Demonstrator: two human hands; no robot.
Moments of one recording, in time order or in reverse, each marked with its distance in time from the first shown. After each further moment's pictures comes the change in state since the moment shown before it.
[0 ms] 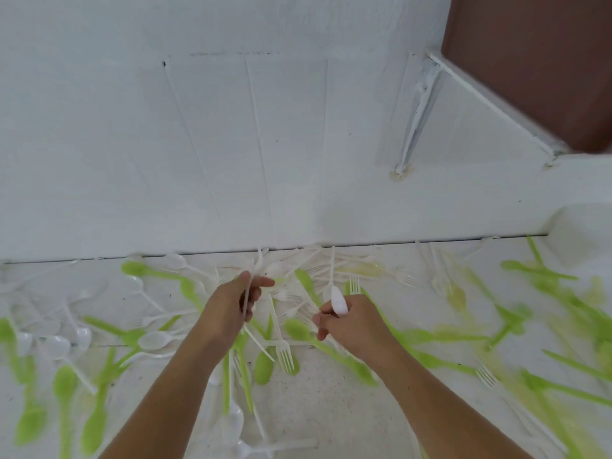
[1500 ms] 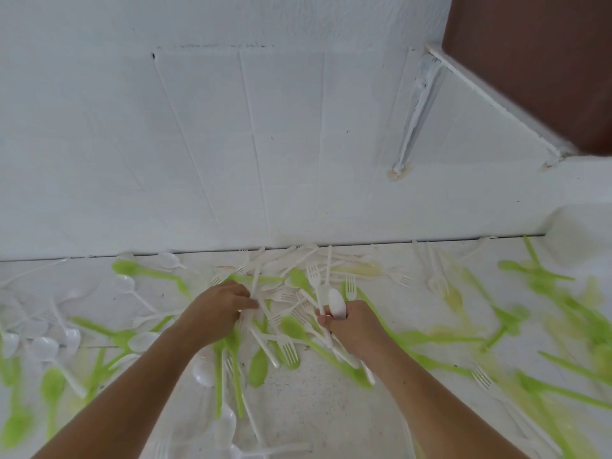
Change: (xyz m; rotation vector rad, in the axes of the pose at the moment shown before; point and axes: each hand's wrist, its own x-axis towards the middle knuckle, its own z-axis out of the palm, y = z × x) left_hand 0.080 -0.060 -0.059 1.348 -0.231 0.829; right_hand 0.025 0.028 0.002 0.024 0.047 0.091
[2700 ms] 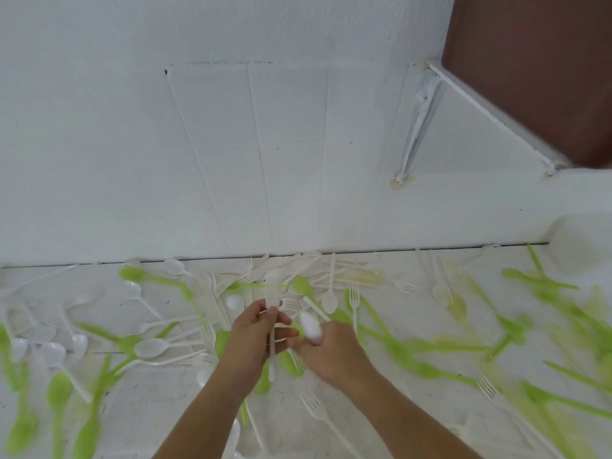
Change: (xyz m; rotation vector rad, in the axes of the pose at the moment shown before) left_hand -0.002 0.134 -0.023 -1.643 0.311 -0.873; right_hand -0.030 -0.015 0.037 -0.227 0.008 -0.133
